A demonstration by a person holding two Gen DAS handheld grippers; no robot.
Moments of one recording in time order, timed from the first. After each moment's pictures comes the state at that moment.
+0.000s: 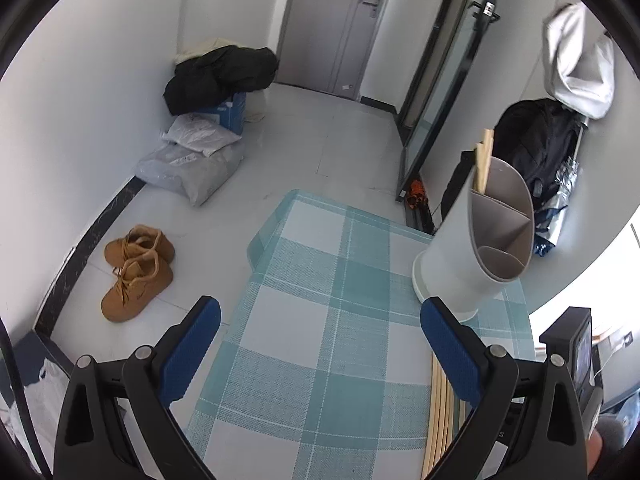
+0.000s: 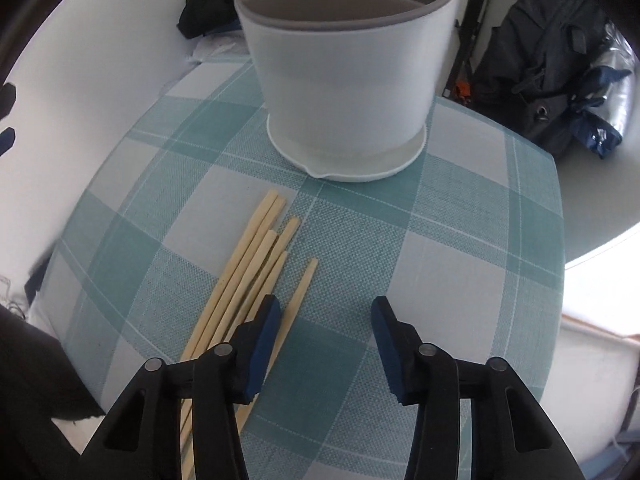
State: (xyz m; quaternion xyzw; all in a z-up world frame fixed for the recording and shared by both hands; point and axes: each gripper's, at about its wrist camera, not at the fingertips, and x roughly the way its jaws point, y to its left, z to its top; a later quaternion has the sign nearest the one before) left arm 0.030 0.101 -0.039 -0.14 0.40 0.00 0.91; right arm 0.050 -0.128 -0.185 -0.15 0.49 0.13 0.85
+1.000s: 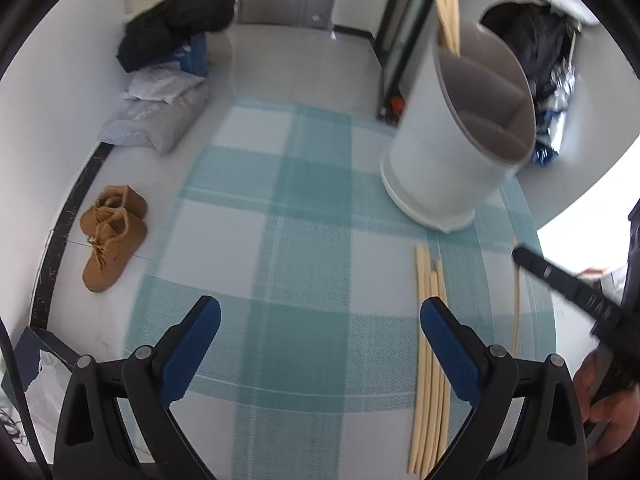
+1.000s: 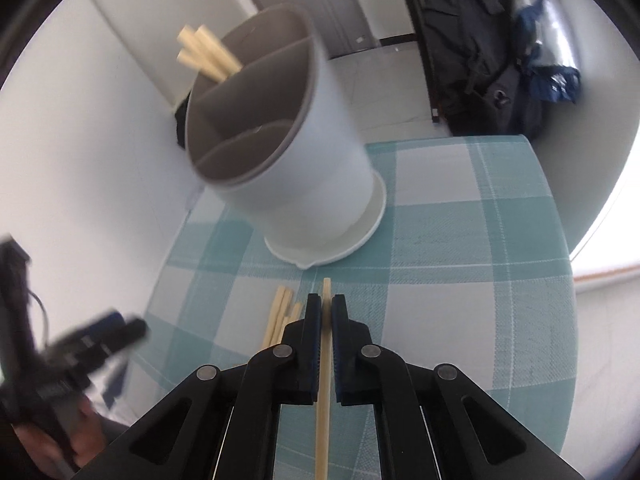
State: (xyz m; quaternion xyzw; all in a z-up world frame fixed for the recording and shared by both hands) left arm 0.041 0.034 -0.092 -0.08 0.52 -0.06 0.85; right arm 0.044 -0.206 -0.136 0.11 0.41 0.17 0.89
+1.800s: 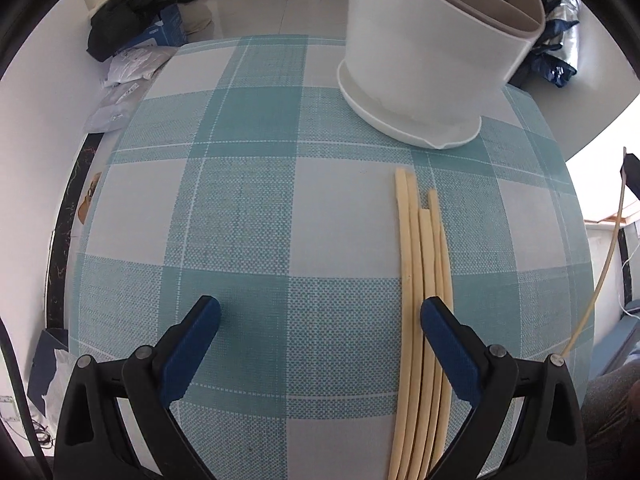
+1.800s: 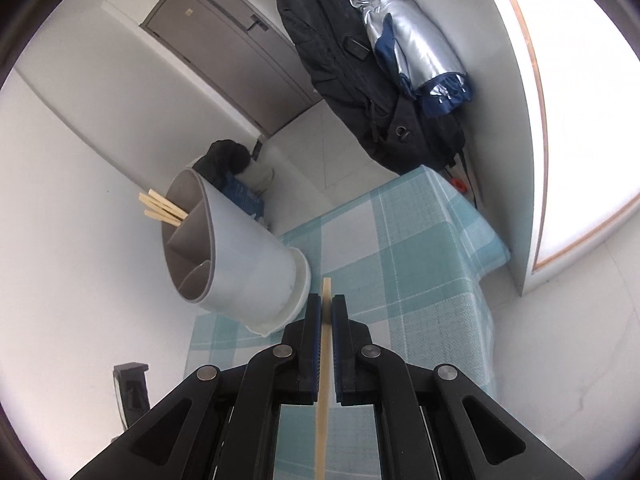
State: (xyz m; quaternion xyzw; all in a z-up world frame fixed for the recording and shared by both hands) left arm 0.044 -0.010 -0.125 -0.01 0.59 -0.05 0.81; right arm 0.030 -0.305 -0.113 0.24 0.34 0.14 0.90
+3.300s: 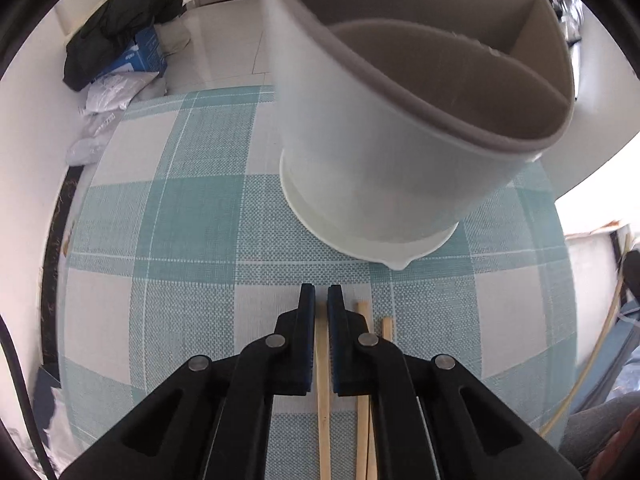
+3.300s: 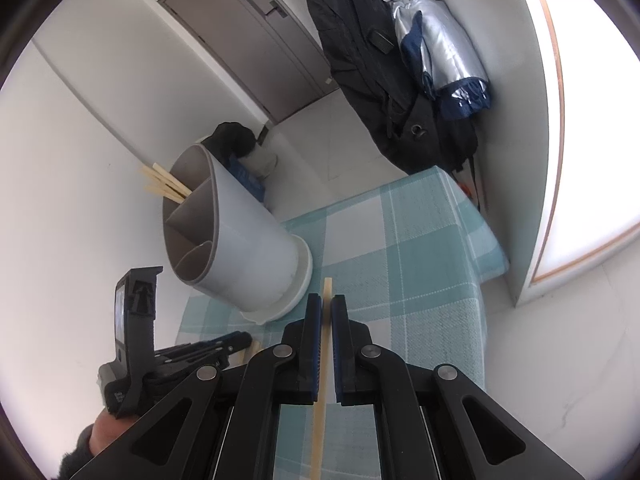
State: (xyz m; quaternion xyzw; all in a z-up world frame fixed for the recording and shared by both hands) left arm 0.083 -0.040 -0.111 -0.01 0.57 -0.08 0.82; right arm 0.032 -0.288 -0.113 0.19 0.35 0.15 0.91
